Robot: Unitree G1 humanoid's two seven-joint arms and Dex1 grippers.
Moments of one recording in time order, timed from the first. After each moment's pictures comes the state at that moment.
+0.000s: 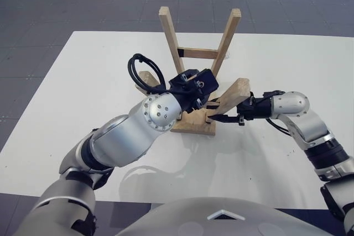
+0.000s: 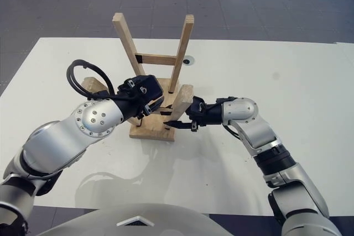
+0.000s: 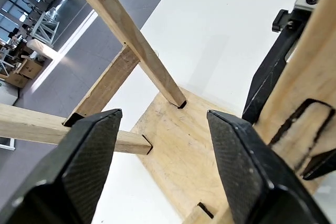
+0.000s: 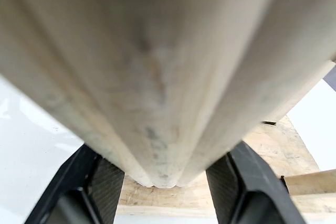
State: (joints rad) left arm -0.63 0.43 -0.53 -0.81 -0.31 1.46 -0.07; right arm -0.37 -0.65 0.45 0.05 0.36 0.03 1.08
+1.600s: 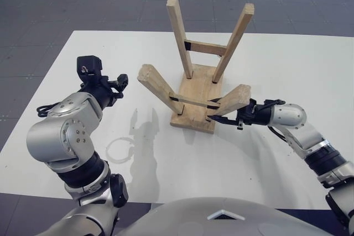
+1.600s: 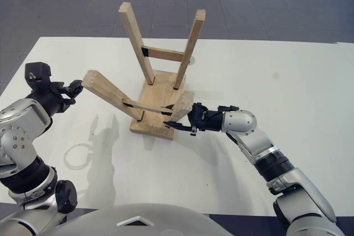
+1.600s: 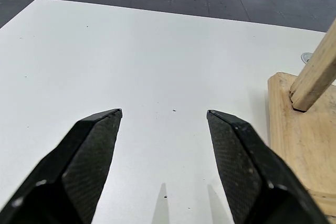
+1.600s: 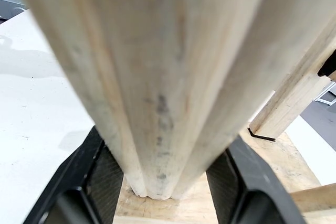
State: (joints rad) left arm -0.31 0.26 0.41 -0.67 -0.27 1.52 -0.14; right arm -0.31 -0.70 0.57 0.15 0.43 -0.33 0.89
